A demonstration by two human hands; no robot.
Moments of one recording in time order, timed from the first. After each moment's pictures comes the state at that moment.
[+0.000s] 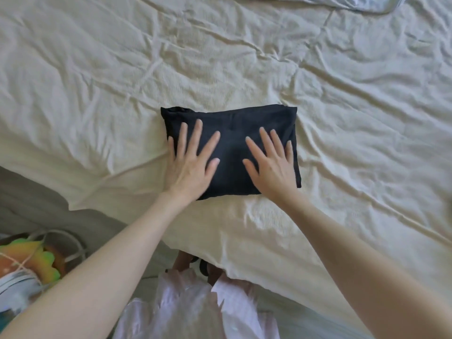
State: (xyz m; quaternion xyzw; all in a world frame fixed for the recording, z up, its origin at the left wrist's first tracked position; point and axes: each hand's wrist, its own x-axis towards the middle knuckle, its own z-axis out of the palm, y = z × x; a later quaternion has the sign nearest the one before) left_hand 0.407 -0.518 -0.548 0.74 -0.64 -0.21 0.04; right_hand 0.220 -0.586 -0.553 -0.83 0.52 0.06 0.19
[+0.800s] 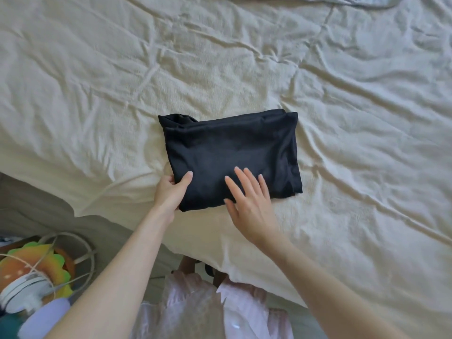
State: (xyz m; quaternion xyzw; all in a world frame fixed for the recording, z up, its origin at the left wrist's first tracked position) left_hand 0.416 -0.504 -0.542 0.81 -0.01 -0.52 0.26; right_hand 0.233 -0.518 -0.546 -0.84 0.48 0.00 0.26
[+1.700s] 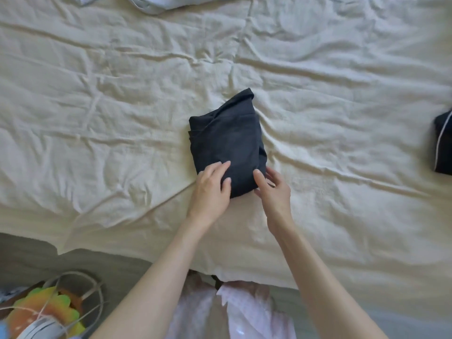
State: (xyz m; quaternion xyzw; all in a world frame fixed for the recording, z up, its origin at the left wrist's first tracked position) left_hand 0.281 -0.540 -0.523 0.71 -0.56 -0.40 0.13; right_hand 0.149 -0.551 -0.515 -0.19 0.73 -0.28 0.60
